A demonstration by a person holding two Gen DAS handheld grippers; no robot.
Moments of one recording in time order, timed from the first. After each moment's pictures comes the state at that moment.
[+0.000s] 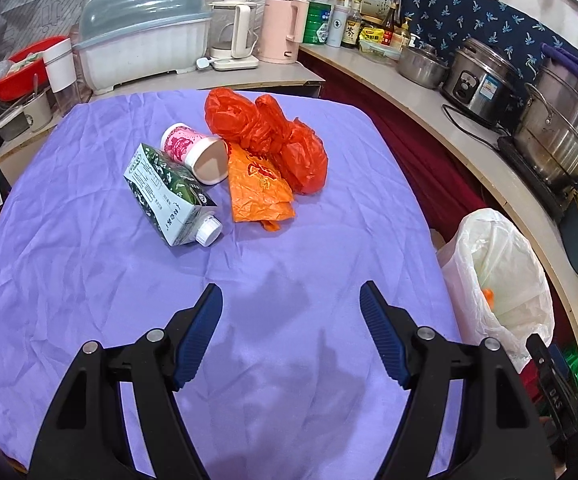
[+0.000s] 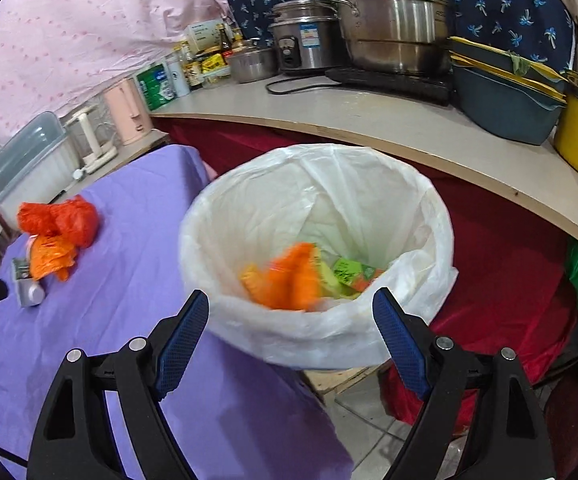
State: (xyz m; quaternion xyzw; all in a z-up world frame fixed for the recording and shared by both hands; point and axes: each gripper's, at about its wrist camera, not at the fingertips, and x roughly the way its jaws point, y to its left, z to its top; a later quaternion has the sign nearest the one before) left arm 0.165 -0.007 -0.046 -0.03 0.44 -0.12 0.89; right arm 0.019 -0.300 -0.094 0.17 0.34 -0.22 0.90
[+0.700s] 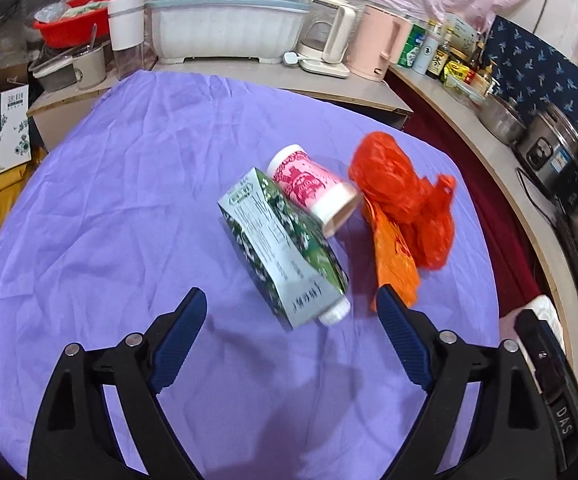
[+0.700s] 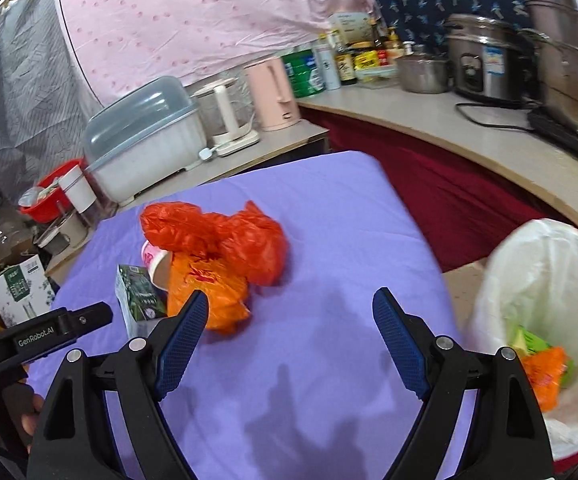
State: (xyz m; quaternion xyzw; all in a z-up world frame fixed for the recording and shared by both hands) left arm 0.257 0.089 -0.063 -0.11 0.46 -0.04 0.88; right arm 0.199 -0.160 -0.064 0.14 0.33 -0.02 0.93
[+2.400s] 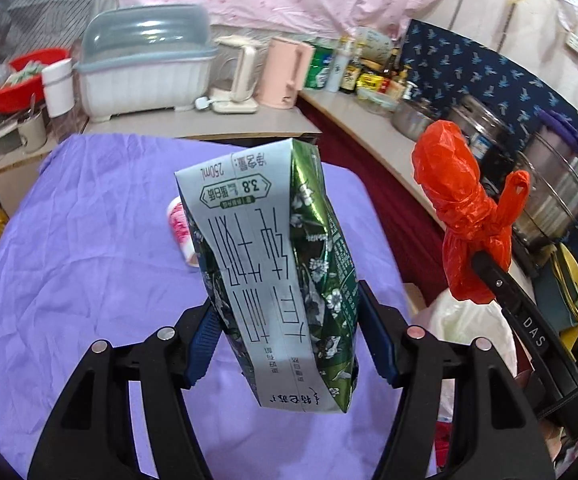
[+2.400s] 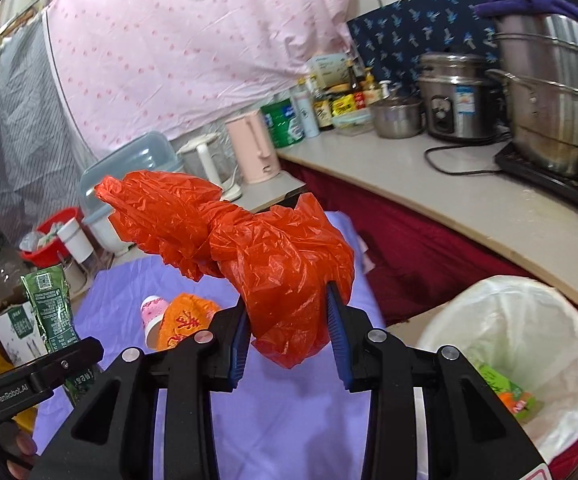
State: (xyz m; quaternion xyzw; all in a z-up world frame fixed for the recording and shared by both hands) left arm 0.211 0.018 0.018 -0.08 0.40 -0.16 0.90; right arm 0.164 -0.227 0.006 0.15 0.27 -0.06 0.95
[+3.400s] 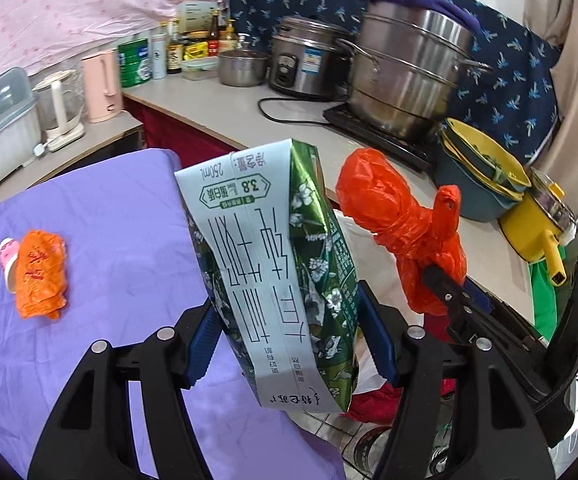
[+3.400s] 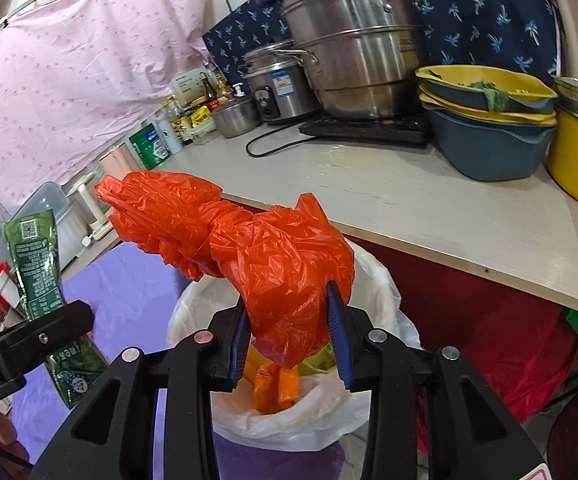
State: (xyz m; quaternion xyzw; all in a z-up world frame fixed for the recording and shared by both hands) left arm 0.118 -0.217 0.009 0.06 0.39 -0.35 0.85; right arm 0.012 -0.400 -0.034 0.22 0.28 -0.22 0.91
